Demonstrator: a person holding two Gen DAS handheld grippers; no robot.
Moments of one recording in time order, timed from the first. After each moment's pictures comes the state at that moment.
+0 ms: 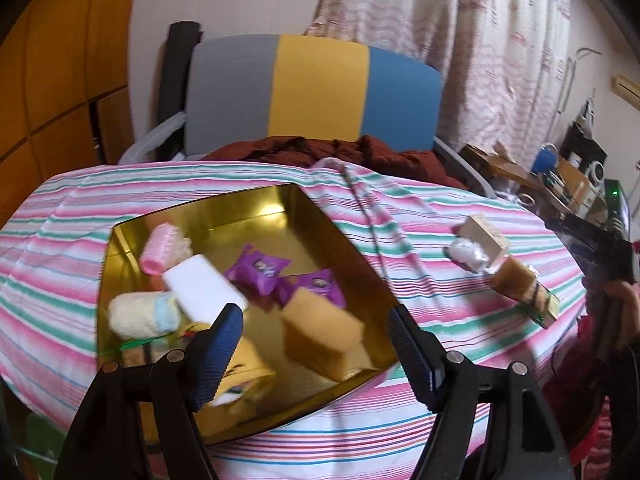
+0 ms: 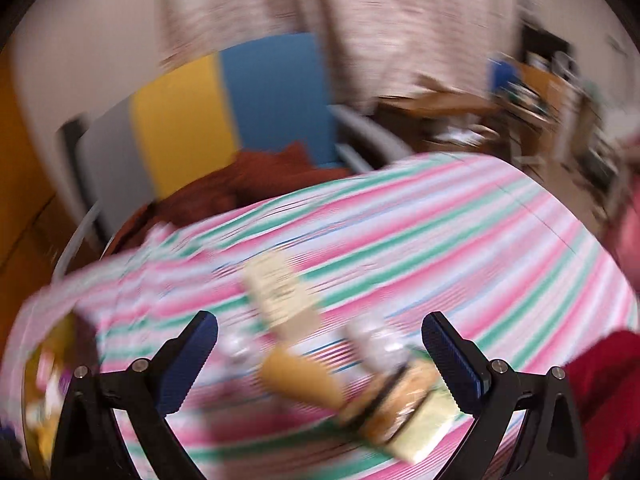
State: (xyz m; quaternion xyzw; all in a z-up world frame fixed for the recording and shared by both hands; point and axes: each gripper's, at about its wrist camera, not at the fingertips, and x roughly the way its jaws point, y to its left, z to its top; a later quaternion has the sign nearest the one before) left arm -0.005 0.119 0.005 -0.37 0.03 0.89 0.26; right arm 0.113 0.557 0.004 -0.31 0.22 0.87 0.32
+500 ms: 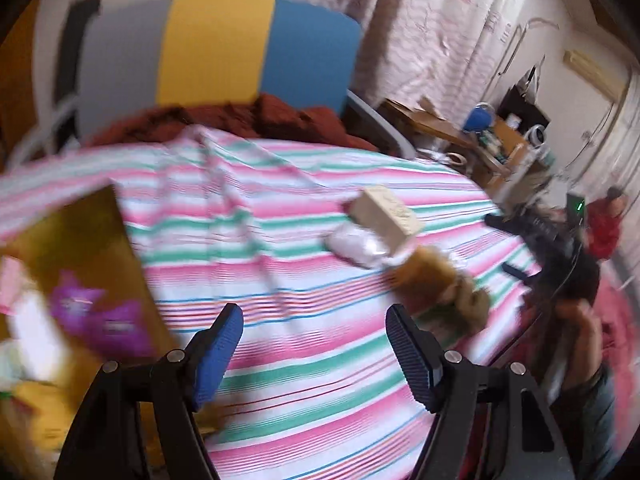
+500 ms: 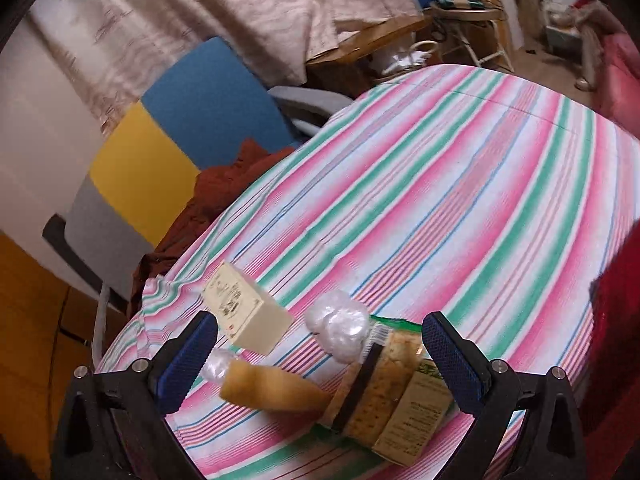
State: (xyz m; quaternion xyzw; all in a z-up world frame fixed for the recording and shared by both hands) left arm -0.026 0.277 -0.007 -0.45 0.02 0.80 0.39; right arm 0.144 0.613 -0.028 -0.28 0.40 0.82 0.31
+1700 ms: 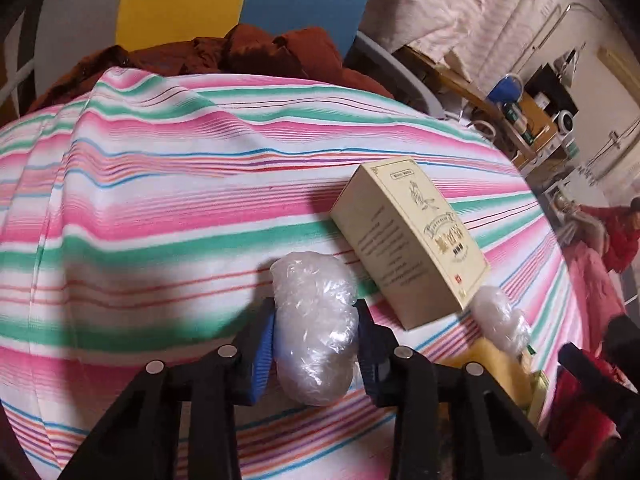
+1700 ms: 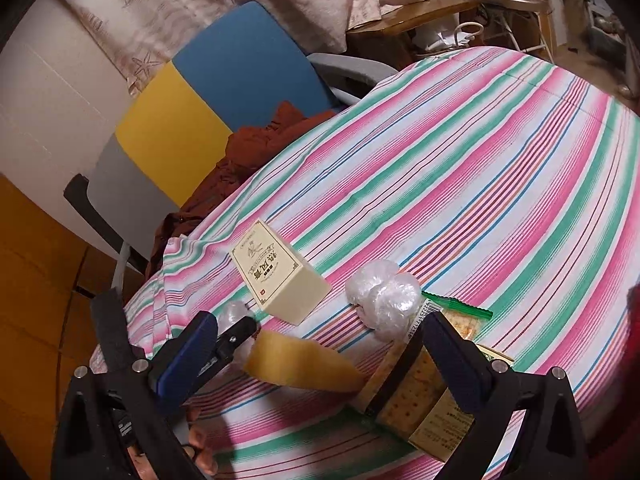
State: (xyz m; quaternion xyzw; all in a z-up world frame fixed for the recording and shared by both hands) left arm -0.093 0.432 -0.103 -0.52 0.03 0.77 0.36; right arm 0.121 0.599 -0.039 -0.32 0.39 0.83 0.24
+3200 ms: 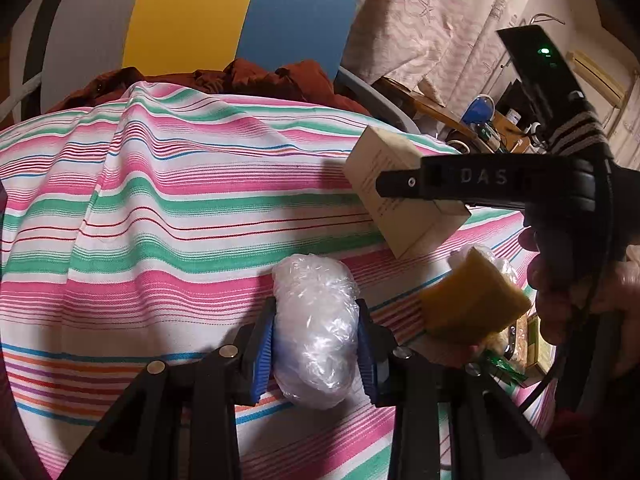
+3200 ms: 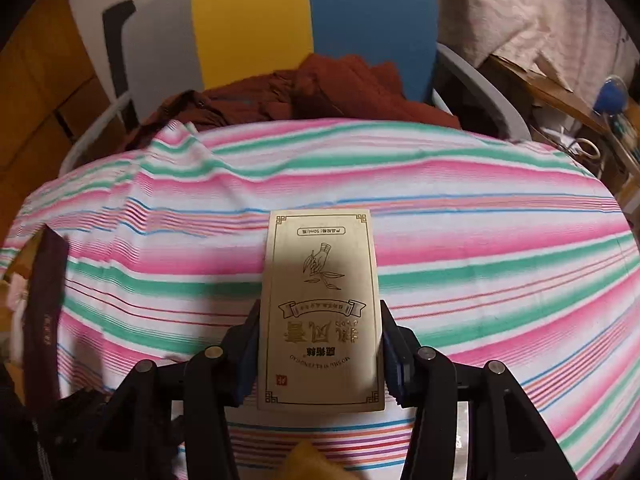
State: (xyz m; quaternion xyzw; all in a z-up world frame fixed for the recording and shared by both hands) left arm -0.061 0.375 -0.109 -0.45 0.02 0.80 0.40; right arm -0.030 0.581 -0.064 -0.47 0.13 0.86 0.15
